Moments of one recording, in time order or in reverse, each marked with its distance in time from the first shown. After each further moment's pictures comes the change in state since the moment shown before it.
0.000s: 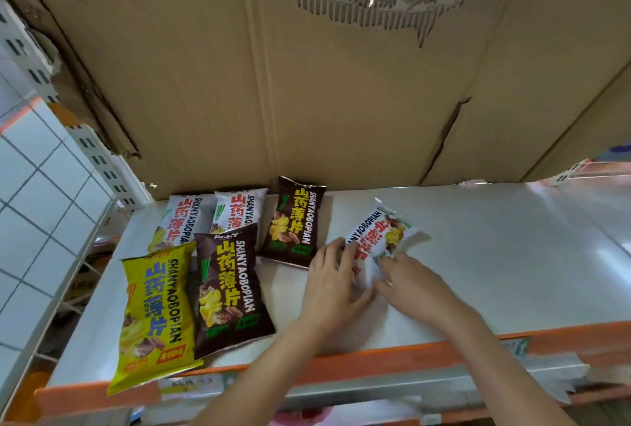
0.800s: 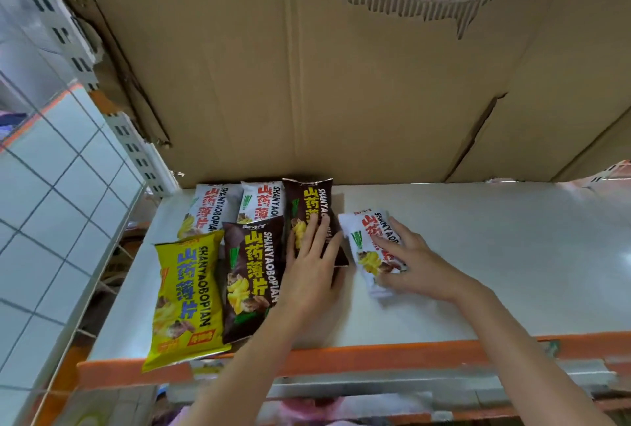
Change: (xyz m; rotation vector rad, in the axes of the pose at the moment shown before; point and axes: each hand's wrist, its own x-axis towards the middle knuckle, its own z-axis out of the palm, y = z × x) left_hand -0.010 -0.058 -0.027 0.292 -0.084 -0.072; right_hand 0.024 -0.004 -0.004 0.282 -0.122 -0.169
